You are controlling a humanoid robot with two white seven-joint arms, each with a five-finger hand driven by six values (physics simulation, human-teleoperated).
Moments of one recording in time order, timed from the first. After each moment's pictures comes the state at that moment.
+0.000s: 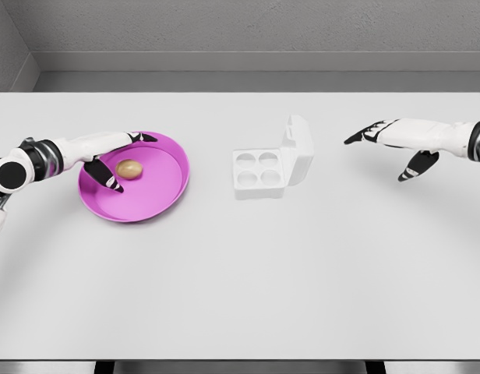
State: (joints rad) left arm -0.62 0.62 -0.56 -1.25 -0.32 -0.15 -0.61; right arm -0.78 -0.80 0.72 -1.14 0.26 -0.61 0.61
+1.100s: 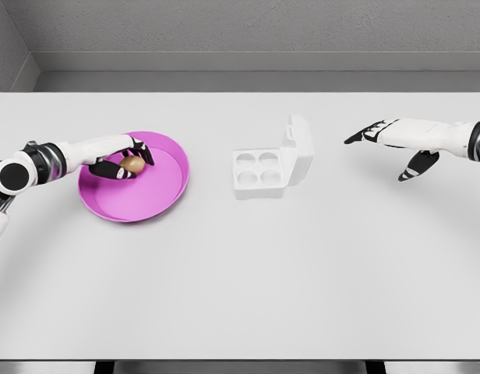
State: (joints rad) left arm -0.61 0.62 -0.57 -1.27 -0.25 -0.10 -0.61; right arm -0.78 -0.80 0.72 -1.14 0.26 -0.61 0.61
